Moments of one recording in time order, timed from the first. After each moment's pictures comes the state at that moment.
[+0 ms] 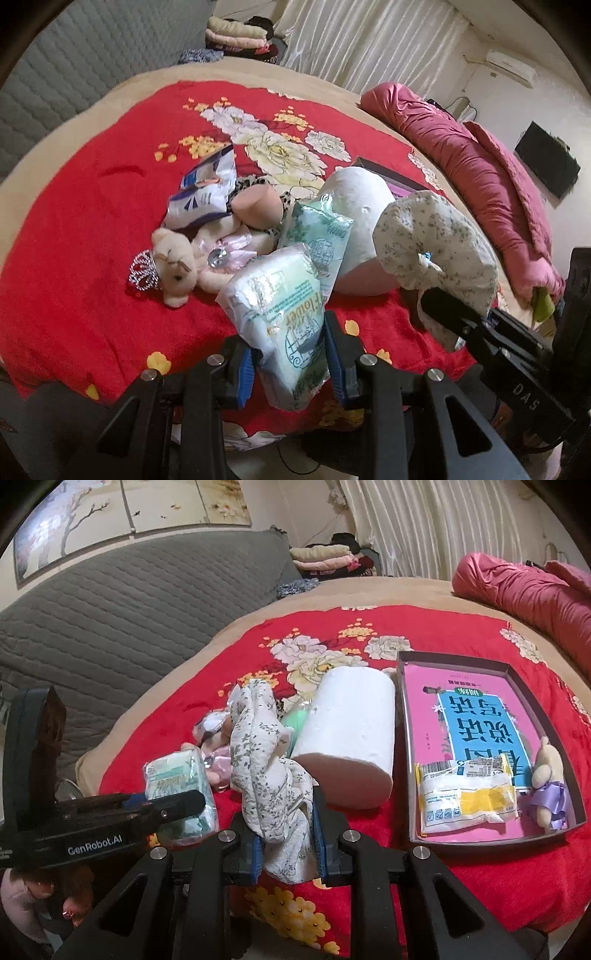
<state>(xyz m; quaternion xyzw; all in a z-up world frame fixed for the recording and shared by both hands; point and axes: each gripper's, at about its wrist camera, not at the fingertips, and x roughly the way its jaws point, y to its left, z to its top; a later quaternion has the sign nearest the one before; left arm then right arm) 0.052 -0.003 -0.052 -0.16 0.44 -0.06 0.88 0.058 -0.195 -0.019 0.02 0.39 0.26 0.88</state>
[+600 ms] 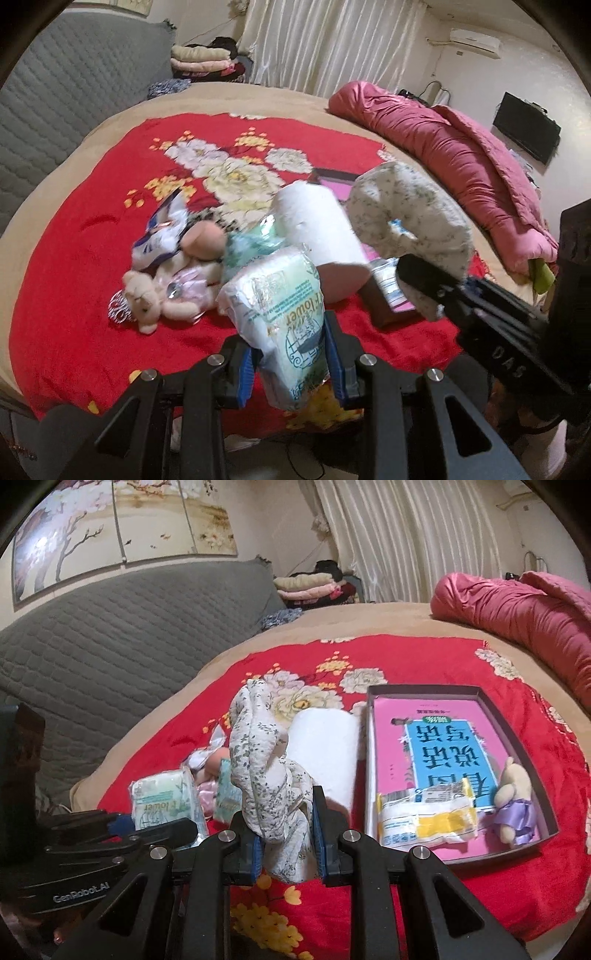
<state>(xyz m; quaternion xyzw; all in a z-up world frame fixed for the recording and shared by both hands) 0.038 -0.053 -0.012 -0.10 0.42 -0.08 0.90 0.053 -0.226 0.009 0.04 0.34 0.23 0.91</state>
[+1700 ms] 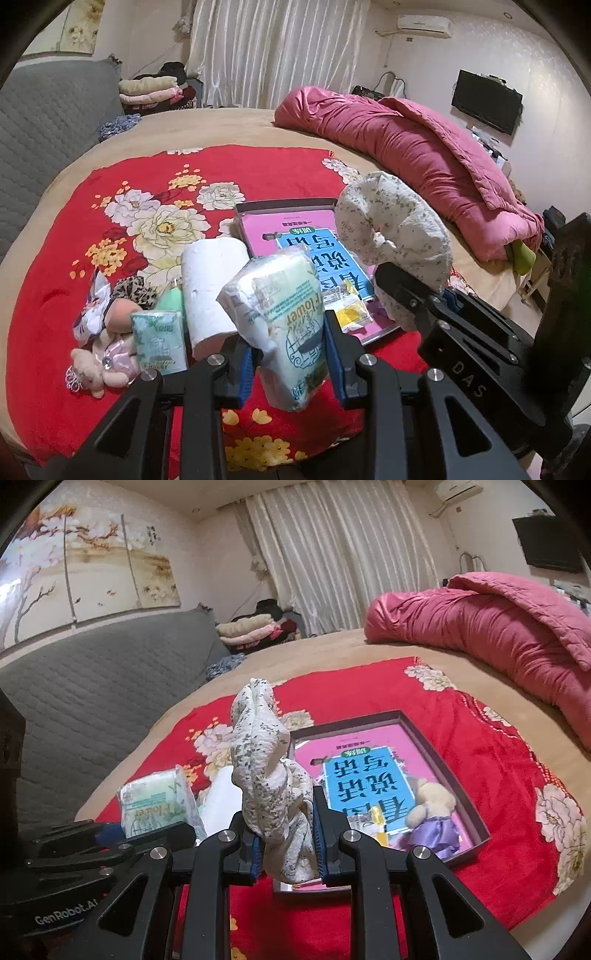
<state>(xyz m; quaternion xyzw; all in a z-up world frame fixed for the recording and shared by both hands) 0.076 -0.145 0.032 -0.04 0.39 -0.14 0.91 0.052 -0.301 0.038 0.10 0.29 0.12 0.95</state>
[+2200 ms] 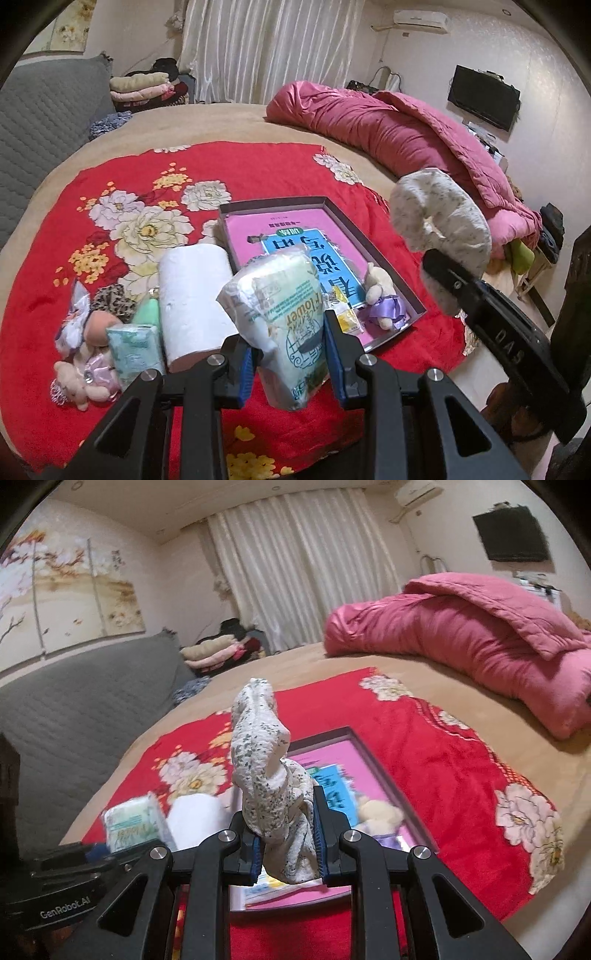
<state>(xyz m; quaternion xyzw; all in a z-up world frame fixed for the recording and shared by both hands) 0.097 -0.166 0.028 -0.04 0.40 -0.15 0.90 0.059 -0.357 0.044 0.13 0.27 0.05 0.95</state>
